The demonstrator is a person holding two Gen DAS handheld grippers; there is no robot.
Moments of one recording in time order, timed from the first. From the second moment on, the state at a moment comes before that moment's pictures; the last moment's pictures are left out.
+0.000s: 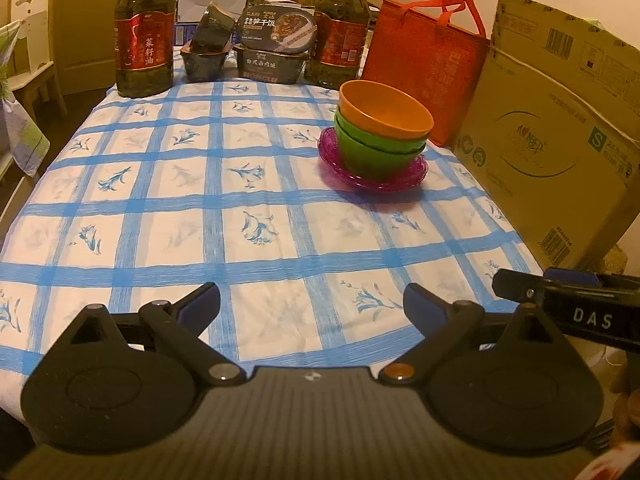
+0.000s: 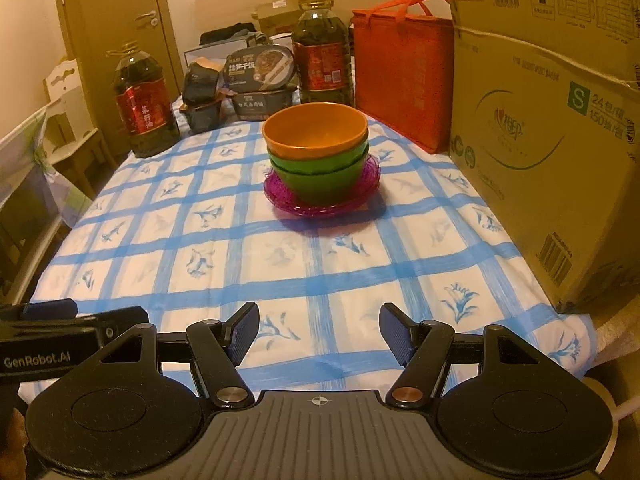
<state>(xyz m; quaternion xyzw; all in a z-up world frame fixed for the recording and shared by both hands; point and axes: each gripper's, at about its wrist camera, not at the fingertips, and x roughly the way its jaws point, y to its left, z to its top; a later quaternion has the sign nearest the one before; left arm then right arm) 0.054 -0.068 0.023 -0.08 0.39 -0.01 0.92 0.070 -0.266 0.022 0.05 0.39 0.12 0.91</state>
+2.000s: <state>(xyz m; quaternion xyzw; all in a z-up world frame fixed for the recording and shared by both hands) 0.047 -0.072 0.022 -0.06 0.39 -0.01 0.92 0.066 -0.268 0.018 0.06 0.39 0.12 0.91</state>
